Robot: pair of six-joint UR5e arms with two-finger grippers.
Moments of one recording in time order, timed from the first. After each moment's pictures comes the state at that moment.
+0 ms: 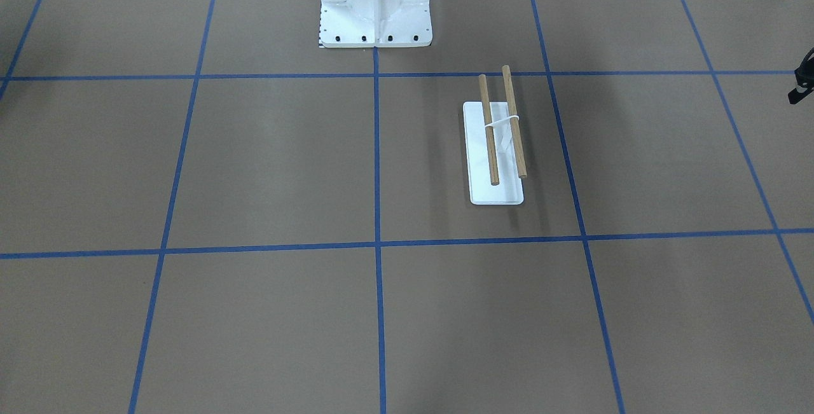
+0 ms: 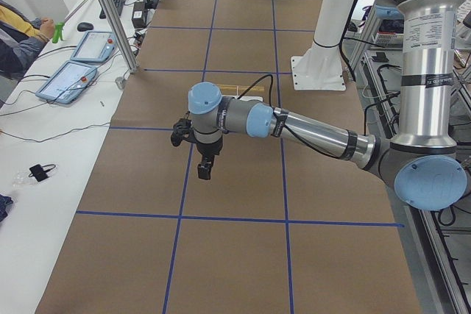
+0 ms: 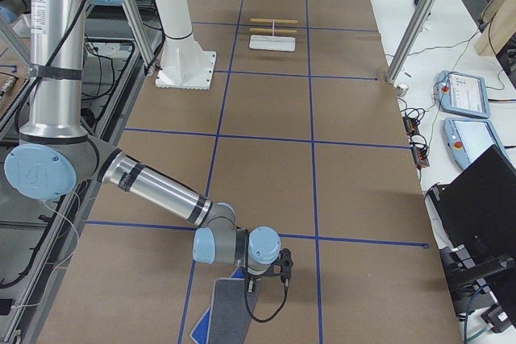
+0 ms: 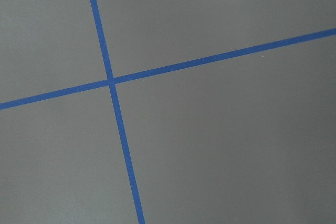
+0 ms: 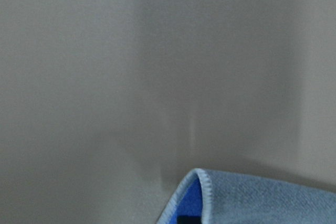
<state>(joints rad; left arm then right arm) -1.44 -1.52 -1.91 -1.47 -2.33 0.00 1.46 -1.67 1.19 -1.16 2.33 0.02</state>
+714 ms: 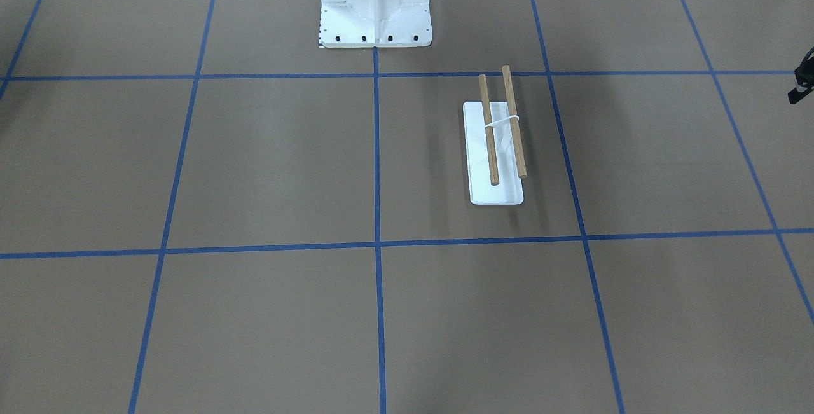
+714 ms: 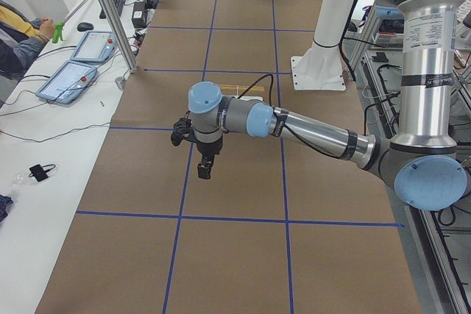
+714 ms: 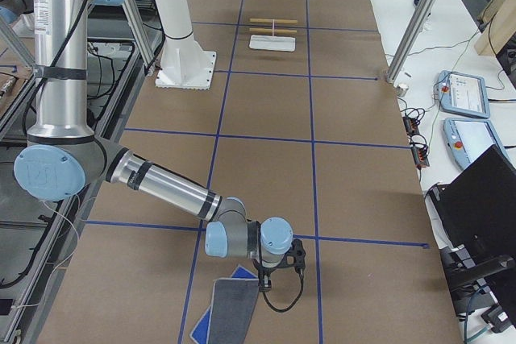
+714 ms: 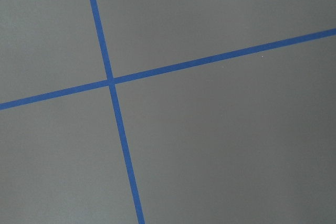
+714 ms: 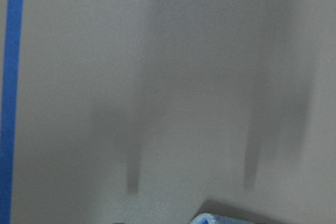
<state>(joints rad) -1.44 -1.52 -1.91 -1.47 -2.33 0.00 1.47 -1.64 1.20 -1.16 2.30 -0.08</state>
